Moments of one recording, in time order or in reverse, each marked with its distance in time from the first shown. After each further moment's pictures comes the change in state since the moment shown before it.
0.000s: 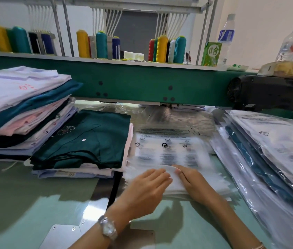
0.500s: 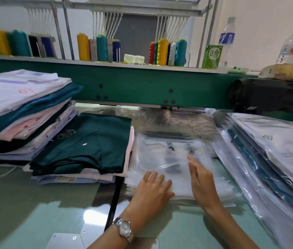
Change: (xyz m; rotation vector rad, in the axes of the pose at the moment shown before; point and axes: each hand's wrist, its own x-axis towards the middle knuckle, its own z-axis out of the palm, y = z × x) left_hand 0.016 0.008 0.014 0.068 -0.382 -0.259; right_hand -0.005 -0.022 0.001 0.258 0.487 0.146
